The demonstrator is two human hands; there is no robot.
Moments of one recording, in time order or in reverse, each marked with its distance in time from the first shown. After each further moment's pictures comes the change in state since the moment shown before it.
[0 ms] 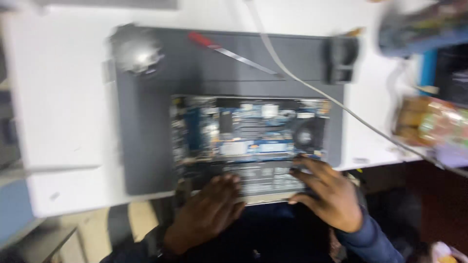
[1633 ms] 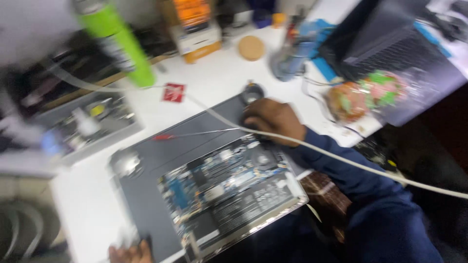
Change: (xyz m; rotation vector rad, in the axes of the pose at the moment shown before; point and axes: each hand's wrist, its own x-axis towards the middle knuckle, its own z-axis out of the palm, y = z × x) left_hand -0.271 -0.241 0.032 -1.721 0.898 -0.708; right_hand 0.129 0.069 -0.051 0.150 0.653 -0.235
